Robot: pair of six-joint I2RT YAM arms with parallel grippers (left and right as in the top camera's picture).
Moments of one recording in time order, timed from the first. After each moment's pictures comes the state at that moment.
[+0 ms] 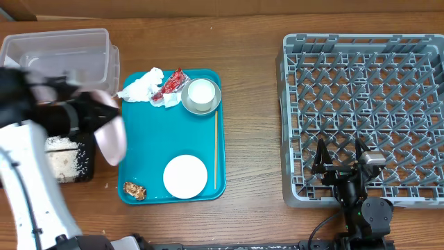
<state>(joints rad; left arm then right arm) 0.40 1.48 1.53 -1.40 0.67 -0.02 0.07 0.01 0.02 -0.03 -0.01 0.20</state>
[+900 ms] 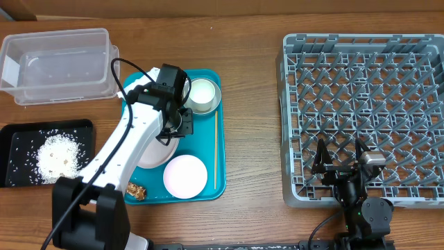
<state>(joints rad) -0.27 1.67 1.25 -0.98 0.01 -0.34 0.07 0.01 0.02 -0.03 -0.01 0.20</state>
